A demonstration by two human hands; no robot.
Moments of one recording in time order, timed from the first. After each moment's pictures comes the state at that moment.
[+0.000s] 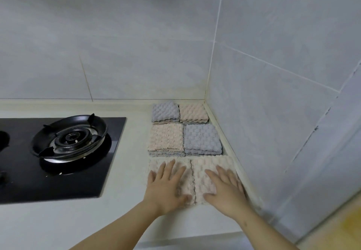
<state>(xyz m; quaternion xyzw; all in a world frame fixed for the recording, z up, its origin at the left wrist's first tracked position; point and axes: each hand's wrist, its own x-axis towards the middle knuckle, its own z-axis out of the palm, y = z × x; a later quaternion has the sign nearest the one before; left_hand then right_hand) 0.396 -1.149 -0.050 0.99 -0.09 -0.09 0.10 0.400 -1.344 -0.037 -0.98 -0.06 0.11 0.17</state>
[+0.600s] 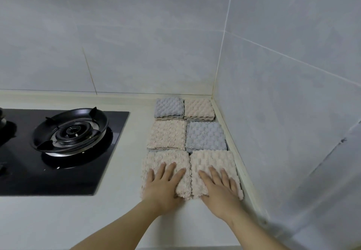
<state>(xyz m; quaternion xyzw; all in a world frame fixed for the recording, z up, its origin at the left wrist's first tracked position) 0.422 -1.158 -0.075 0.99 -0.06 -0.10 0.07 0.439 -1.341 -0.075 -0.98 -0.12 0.13 0.11</state>
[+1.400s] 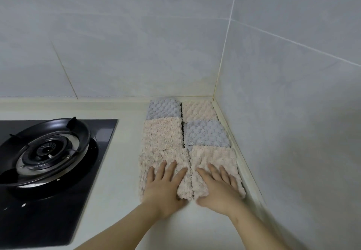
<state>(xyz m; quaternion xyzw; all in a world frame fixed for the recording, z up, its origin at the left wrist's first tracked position) 0.514 -1.146 -0.080 0.99 -0.08 -0.10 0.06 0.532 -1.323 -0.062 -0.97 -0.10 0.19 0.14</state>
